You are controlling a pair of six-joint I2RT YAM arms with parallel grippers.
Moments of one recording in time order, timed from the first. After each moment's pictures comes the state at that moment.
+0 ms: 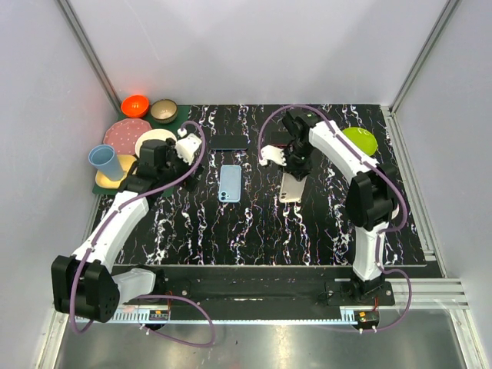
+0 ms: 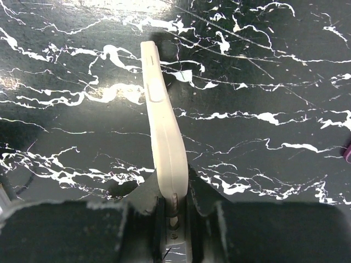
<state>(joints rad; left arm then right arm) -0.21 1.17 0.91 -0.33 0.27 0.39 0.45 2.00 1.85 -1.34 -0.23 -1.22</state>
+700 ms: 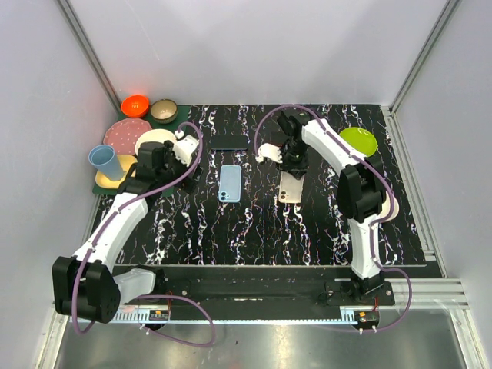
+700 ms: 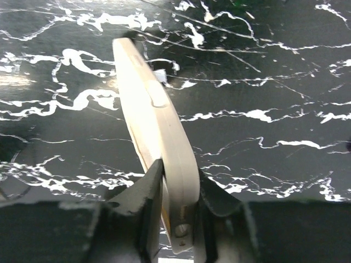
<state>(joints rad) -0.18 1.16 0.87 -0.32 0.30 0.38 0.45 2.14 1.96 -1.35 -0.17 -1.14</state>
